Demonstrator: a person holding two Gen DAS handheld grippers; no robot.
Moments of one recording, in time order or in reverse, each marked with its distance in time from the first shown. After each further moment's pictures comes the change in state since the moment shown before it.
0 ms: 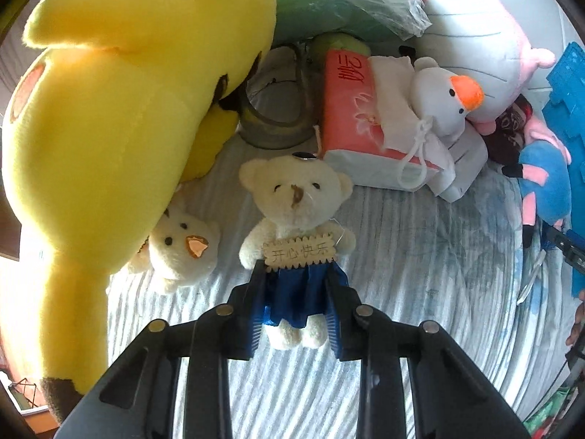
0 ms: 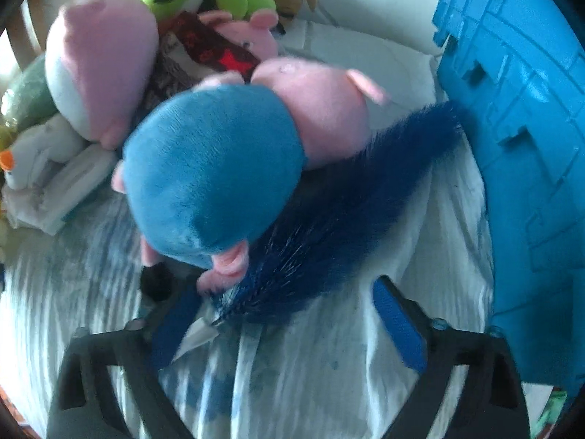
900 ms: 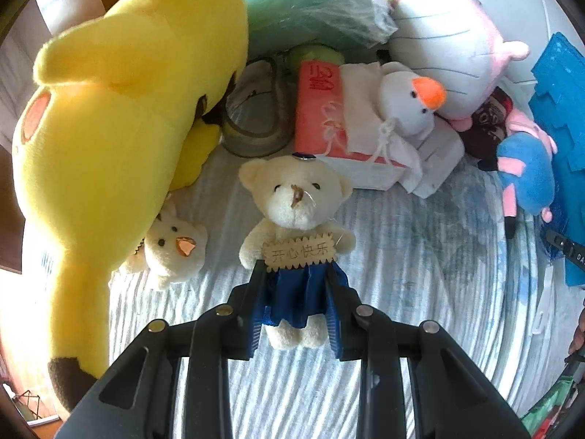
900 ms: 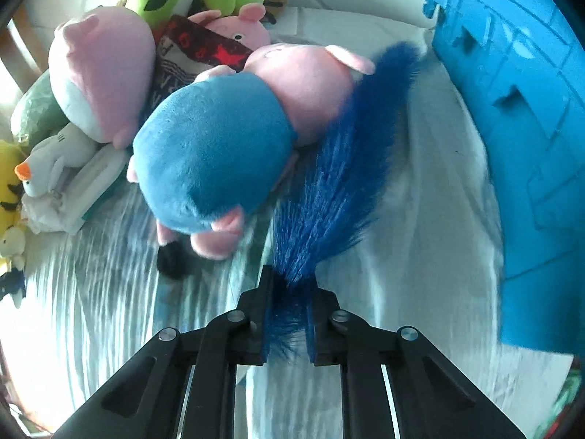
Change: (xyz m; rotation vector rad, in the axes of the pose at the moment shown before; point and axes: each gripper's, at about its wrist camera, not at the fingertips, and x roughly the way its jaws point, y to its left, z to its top) left arm -0.026 -0.019 -0.001 0.042 -0.025 -0.030; right arm -0.041 -0.001 -0.013 0.091 0.037 0.080
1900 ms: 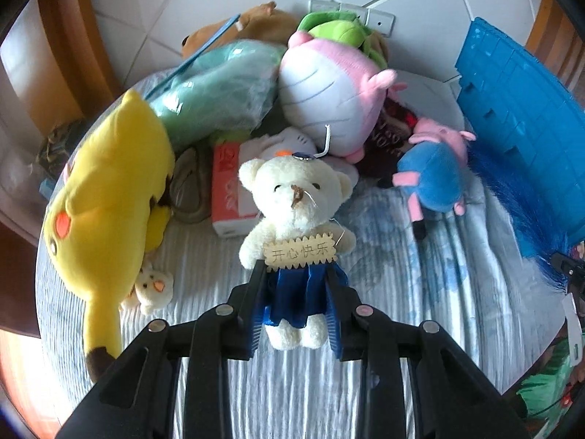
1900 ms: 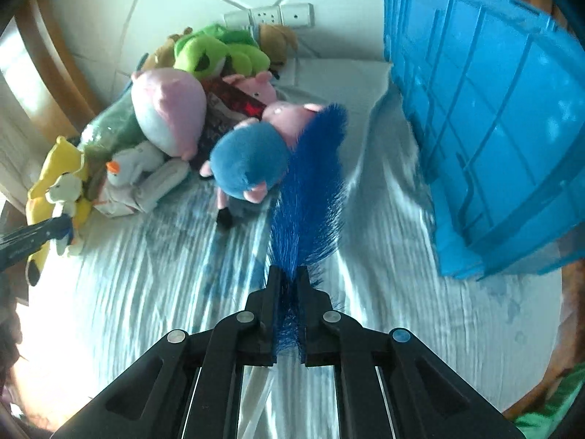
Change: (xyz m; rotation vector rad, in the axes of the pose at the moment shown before) left arm -0.096 -0.054 0.016 0.186 -0.142 -0.091; right arm -0.137 -0.032 -0.070 0.013 -0.145 0.064
